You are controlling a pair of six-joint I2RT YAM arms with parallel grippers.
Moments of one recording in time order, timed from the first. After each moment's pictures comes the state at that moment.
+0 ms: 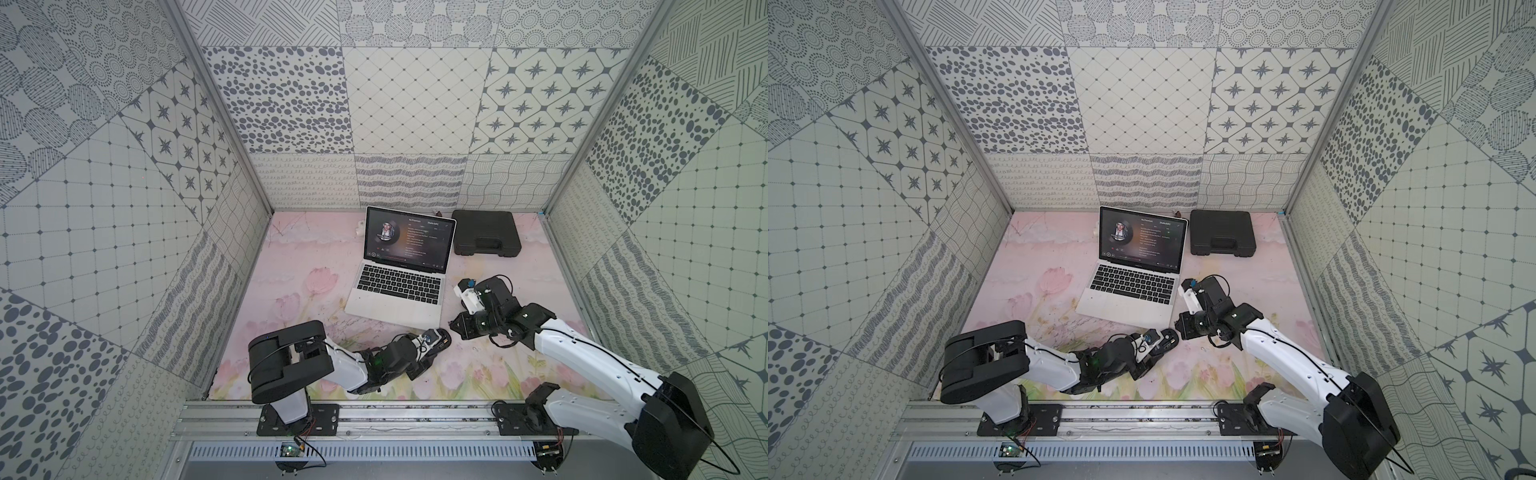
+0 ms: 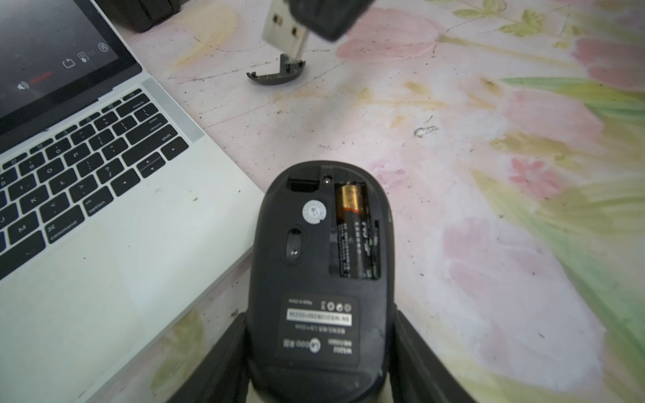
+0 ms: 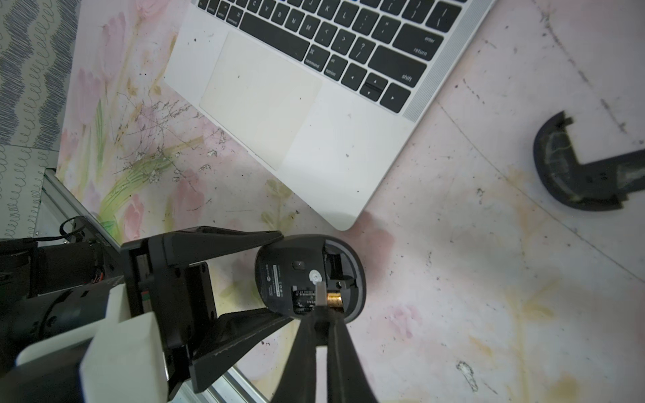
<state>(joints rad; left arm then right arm) -1.15 1.66 0.46 0.65 -0.20 0.01 0.61 1.13 0.72 -0.57 -0.28 0.38</state>
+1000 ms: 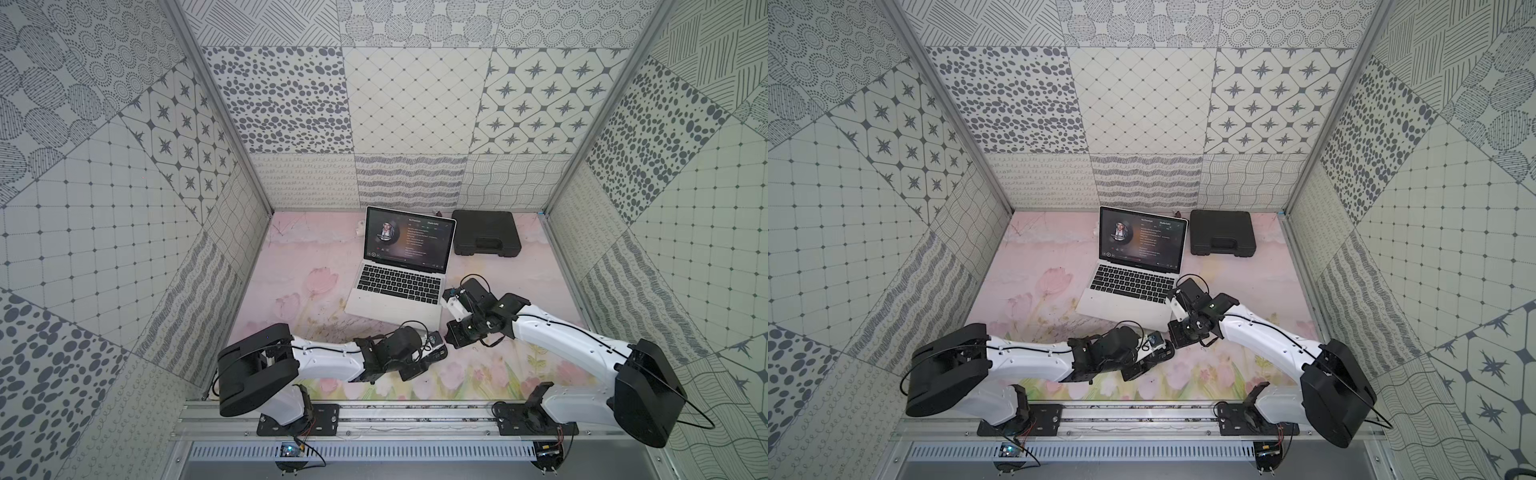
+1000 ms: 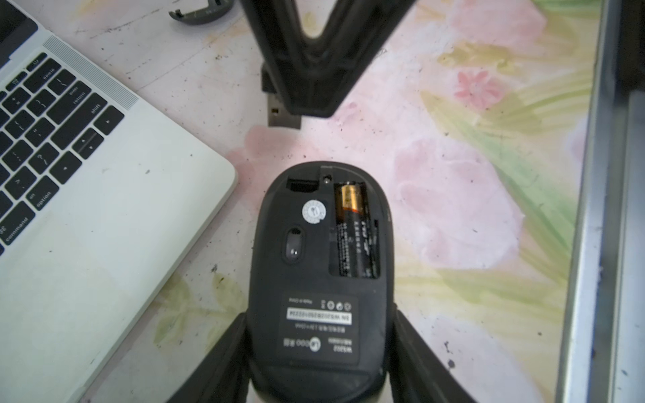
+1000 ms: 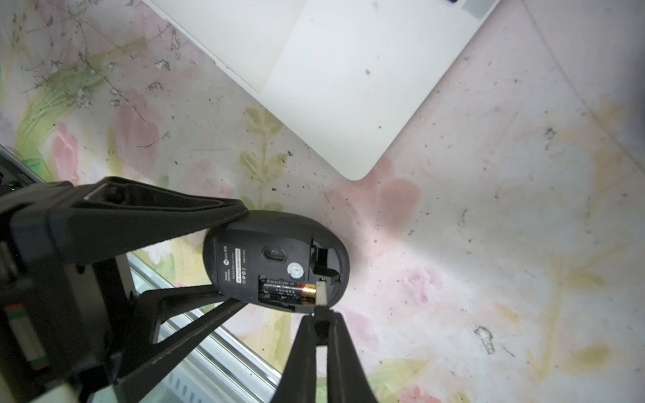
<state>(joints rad) -1.11 1.51 0.59 0.11 -0.05 0.12 0.72 1.31 0.83 -0.74 -0.25 0.35</state>
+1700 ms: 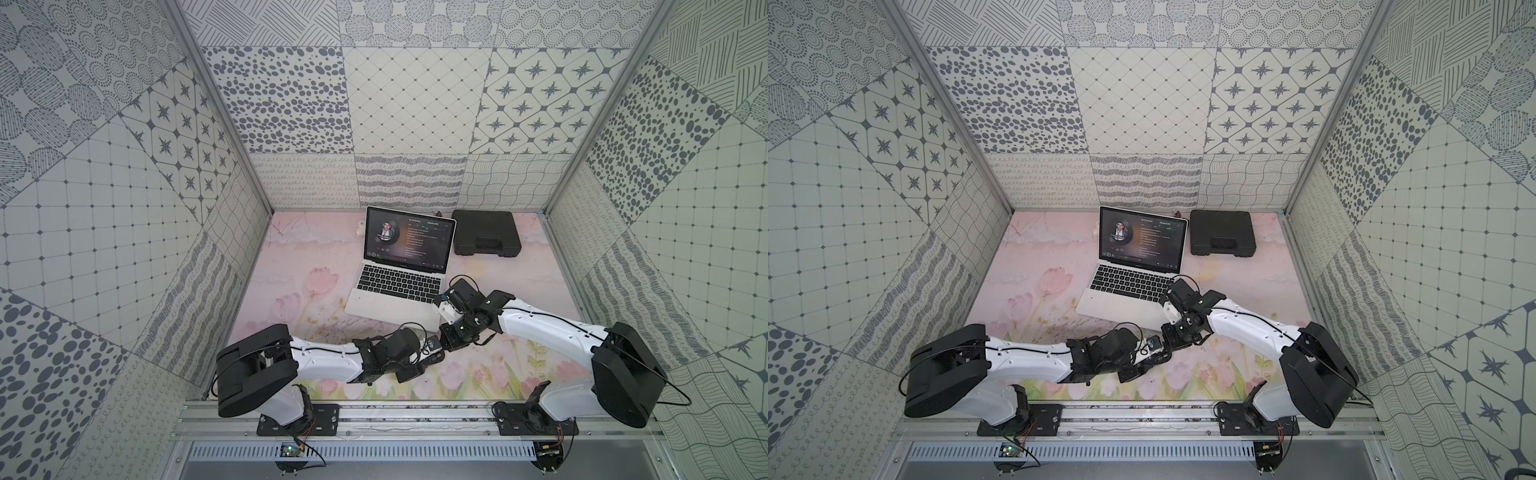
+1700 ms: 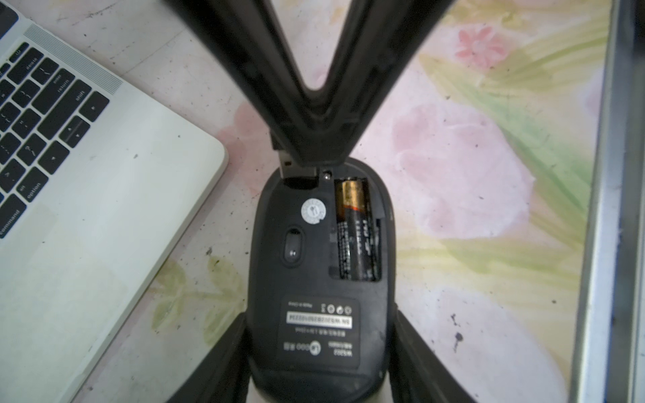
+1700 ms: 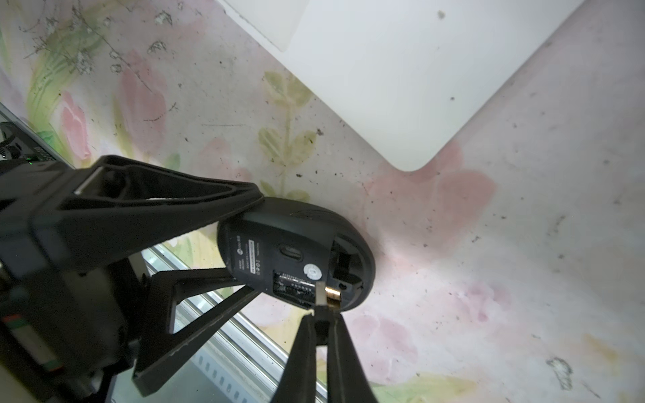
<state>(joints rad) -1.11 1.50 0.57 0.09 -0.05 0.17 0.74 1.43 0.86 -0.74 -0.35 0.36</state>
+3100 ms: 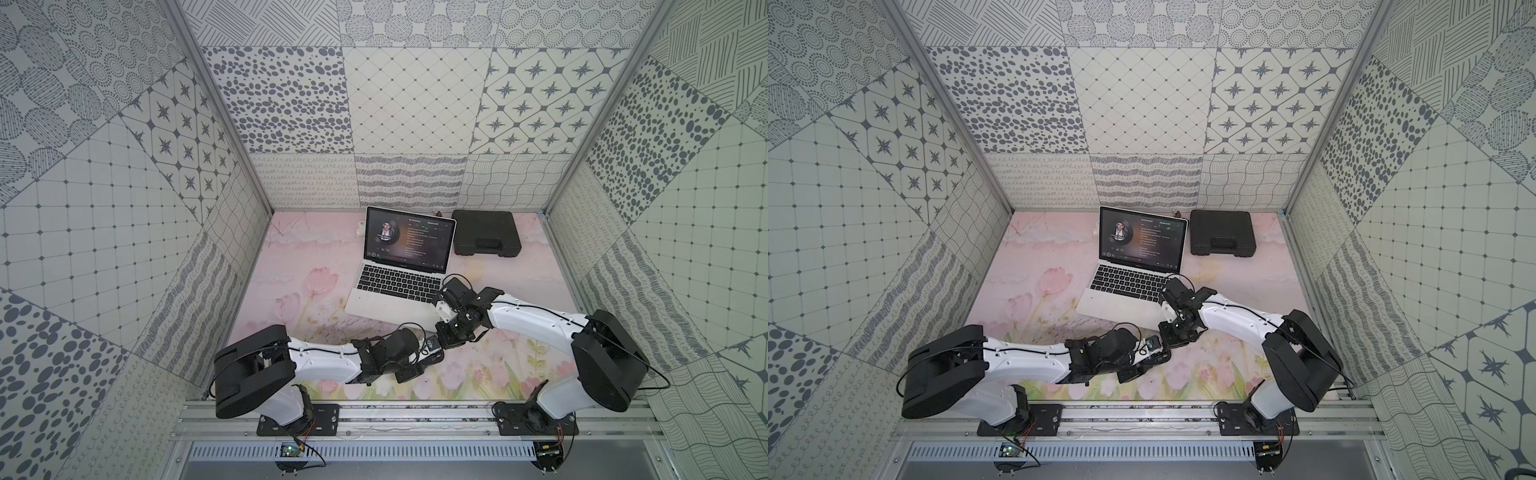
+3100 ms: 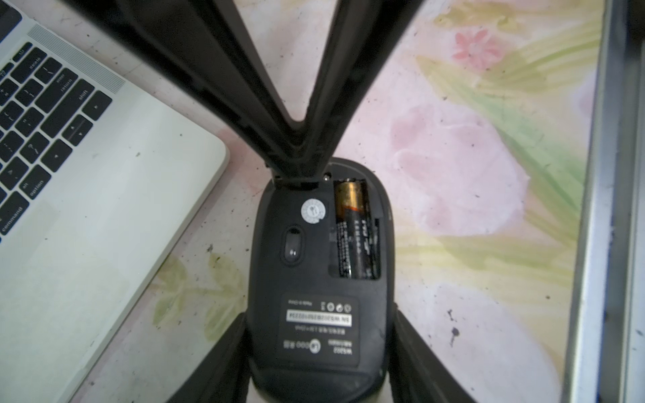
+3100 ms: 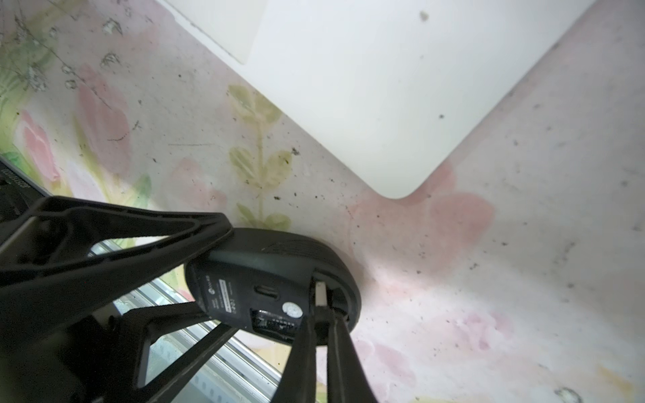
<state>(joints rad) -1.11 1.49 0.57 0.10 -0.05 0.16 0.74 1.52 0.89 -0.72 -0.33 0.39</state>
